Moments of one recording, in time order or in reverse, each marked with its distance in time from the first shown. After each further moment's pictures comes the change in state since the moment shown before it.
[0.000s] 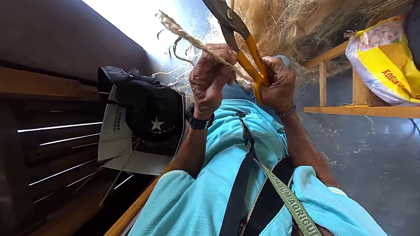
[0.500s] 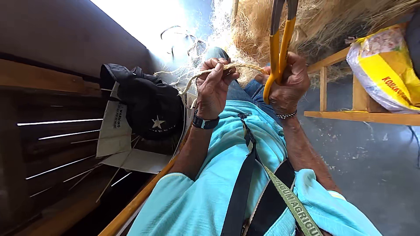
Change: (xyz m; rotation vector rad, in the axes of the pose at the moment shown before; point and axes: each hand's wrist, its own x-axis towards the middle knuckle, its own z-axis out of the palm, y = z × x) left_hand -0.019 -0.005 0.007 -0.489 0.404 -0.353; right_hand 0.002 -0.006 0.004 0.115 0.278 -0.078
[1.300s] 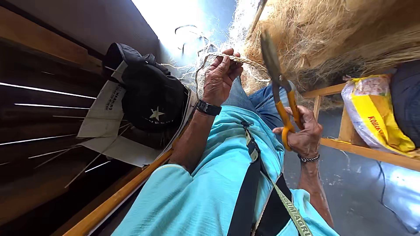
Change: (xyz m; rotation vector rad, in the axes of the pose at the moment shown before) left_hand 0.032 0.002 -0.031 -0.131 0.222 -0.055; right_hand -0.047 -0.010 -0.093 -0.557 -0.399 0.099
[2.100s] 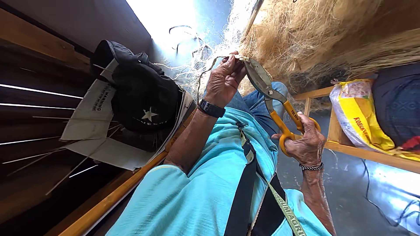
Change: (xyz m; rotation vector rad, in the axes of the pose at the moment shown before) left_hand -0.005 -0.005 0.033 -0.159 0.096 -0.153; right_hand -0.018 -0.002 -0.023 -0.360 0.066 -0.077
